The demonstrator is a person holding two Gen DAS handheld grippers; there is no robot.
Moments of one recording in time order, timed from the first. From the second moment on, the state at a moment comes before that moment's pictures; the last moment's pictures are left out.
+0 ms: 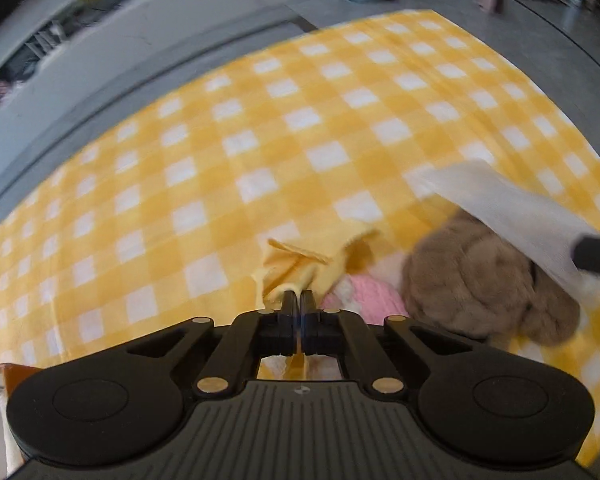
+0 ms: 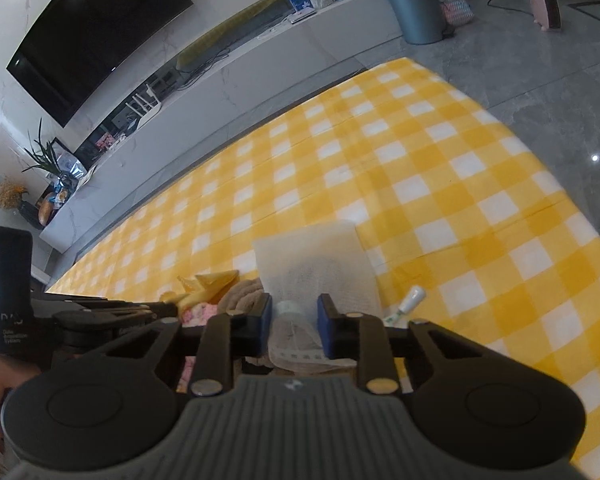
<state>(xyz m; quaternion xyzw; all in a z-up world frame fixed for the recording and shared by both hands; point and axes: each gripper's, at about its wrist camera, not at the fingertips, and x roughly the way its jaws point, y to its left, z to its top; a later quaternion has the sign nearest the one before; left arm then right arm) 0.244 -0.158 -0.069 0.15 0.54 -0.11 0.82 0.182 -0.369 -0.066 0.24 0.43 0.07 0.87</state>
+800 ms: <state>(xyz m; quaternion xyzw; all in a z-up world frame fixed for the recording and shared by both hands) 0.204 -0.163 -0.023 0.11 0.50 -0.17 0.84 0.173 -0.372 -0.046 0.26 0.38 0.09 0.88</state>
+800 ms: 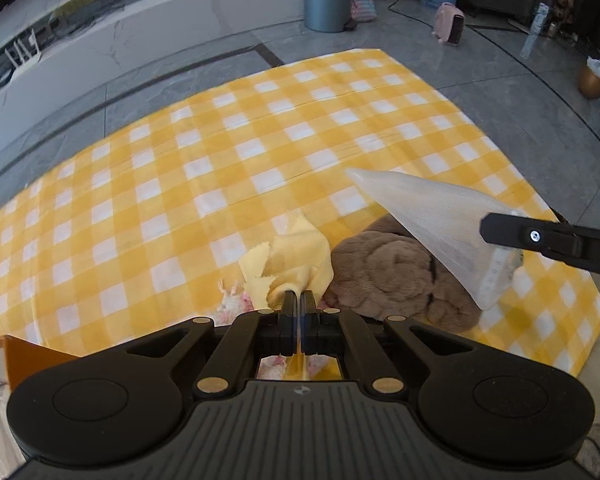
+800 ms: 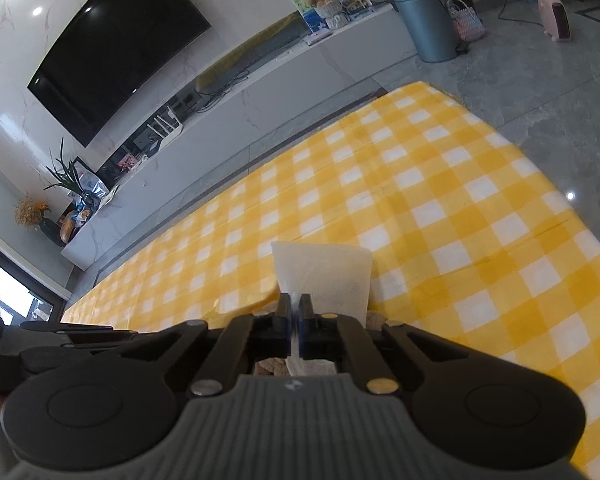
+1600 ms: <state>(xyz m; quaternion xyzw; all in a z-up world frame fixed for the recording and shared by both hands) 0.087 -0.109 0.075 0.08 0.34 -0.23 0.91 0.107 -0.305 0.058 0.19 0.25 0.22 0.92</state>
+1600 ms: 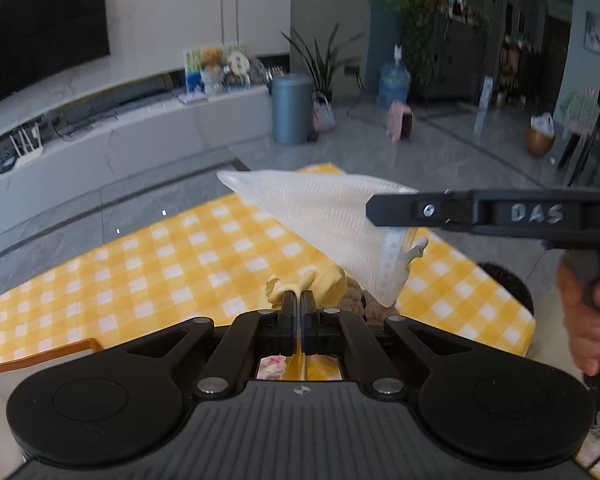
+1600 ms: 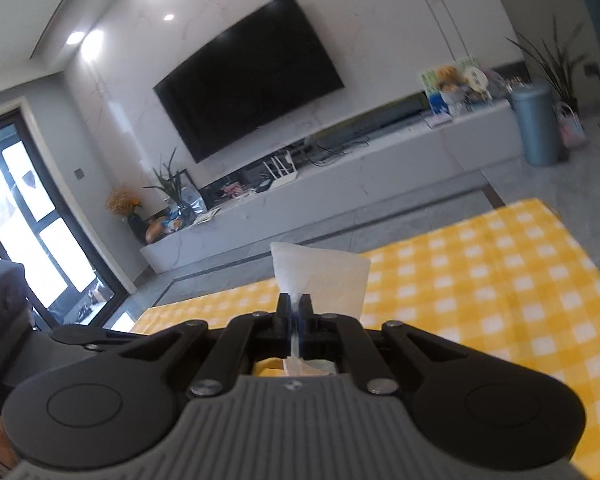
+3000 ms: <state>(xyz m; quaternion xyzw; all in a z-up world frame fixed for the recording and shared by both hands) -0.015 0.192 0.017 -0.25 0.27 -0.02 0.93 0.057 0.013 -0.019 -0.07 0.37 0.44 0.81</state>
